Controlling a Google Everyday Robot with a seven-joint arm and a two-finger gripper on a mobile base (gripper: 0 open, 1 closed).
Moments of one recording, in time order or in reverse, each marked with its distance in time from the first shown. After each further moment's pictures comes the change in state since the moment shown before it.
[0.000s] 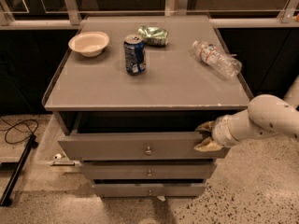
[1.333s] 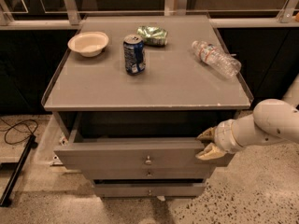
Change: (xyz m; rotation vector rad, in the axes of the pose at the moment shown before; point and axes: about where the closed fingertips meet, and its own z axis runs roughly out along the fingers) arm -0.001 0.026 -0.016 -0.016 -0.007 0.009
